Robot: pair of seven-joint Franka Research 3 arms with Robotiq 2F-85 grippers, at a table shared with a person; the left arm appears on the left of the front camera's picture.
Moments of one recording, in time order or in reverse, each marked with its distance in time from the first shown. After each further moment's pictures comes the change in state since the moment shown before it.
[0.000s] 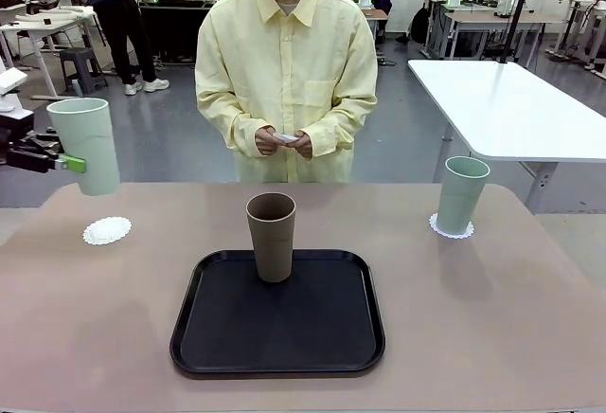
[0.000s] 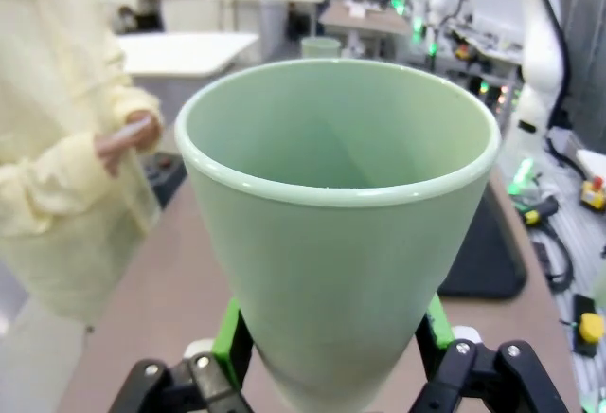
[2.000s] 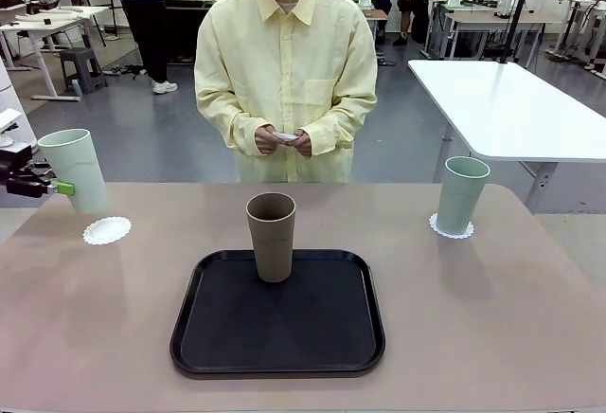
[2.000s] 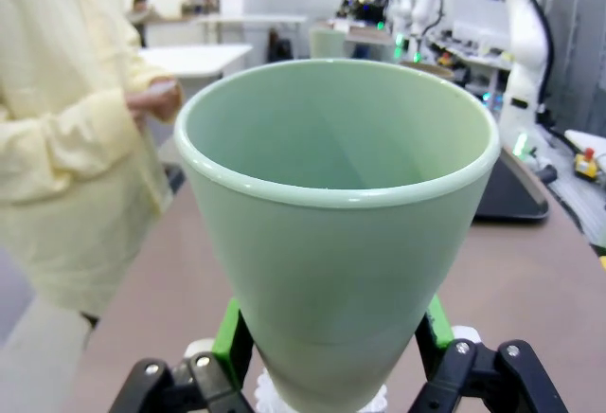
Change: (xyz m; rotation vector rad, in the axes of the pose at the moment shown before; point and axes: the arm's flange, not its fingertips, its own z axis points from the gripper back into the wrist) left arm -0.105 0.085 0.024 -0.085 -0.078 -0.041; right arm 0.001 0.000 -0.001 0.001 0.002 0.001
